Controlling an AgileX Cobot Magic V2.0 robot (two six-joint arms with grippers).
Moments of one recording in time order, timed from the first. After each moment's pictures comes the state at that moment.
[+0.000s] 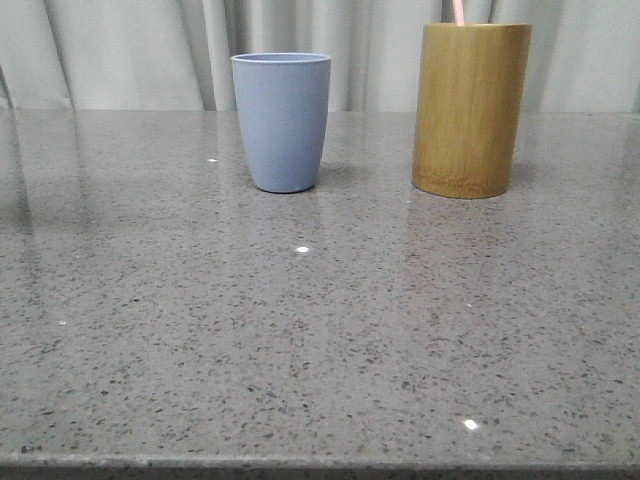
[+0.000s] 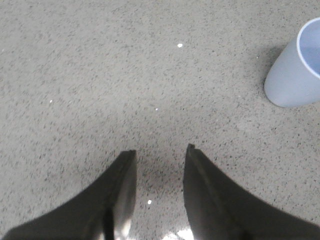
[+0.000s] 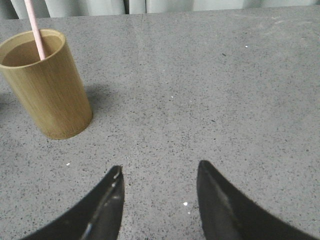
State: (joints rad) left arm -0.24 1.25 -1.37 -0.01 1.06 -0.12; right arm 0.01 0.54 -0.66 0.03 0.62 0.11
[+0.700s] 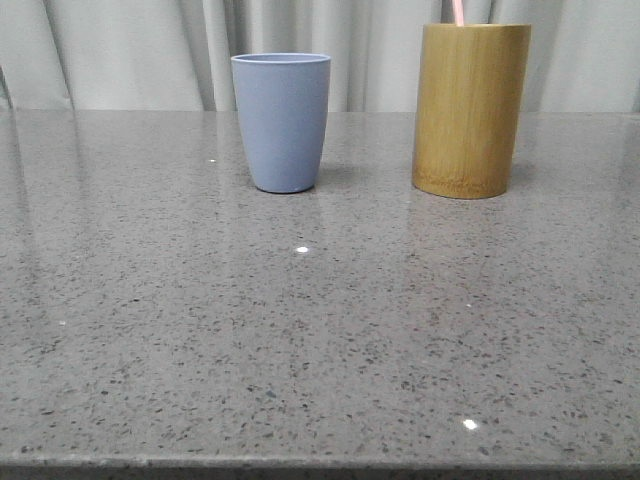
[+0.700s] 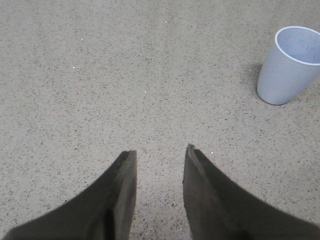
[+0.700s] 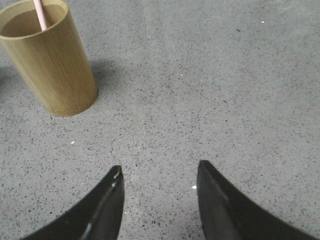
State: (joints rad) left arm -0.23 0.74 -0.98 0.04 0.90 -0.16; right arm 0.05 0.60 -0.66 0.03 0.65 0.11
